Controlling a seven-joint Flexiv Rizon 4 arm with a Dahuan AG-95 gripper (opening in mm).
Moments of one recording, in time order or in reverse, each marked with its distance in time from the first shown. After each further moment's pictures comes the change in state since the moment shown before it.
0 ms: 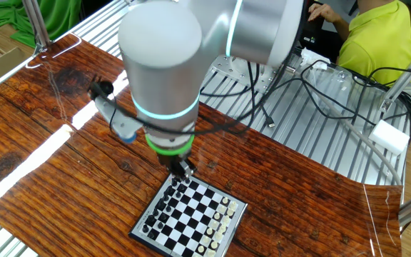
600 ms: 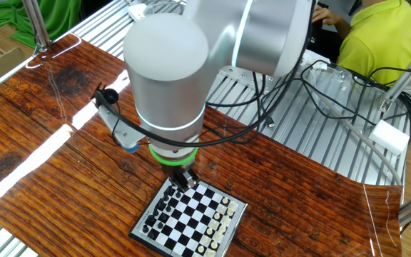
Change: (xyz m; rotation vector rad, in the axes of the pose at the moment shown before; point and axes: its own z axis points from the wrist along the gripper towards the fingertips) arm -0.007 0.021 -0.002 -0.009 -0.018 0.053
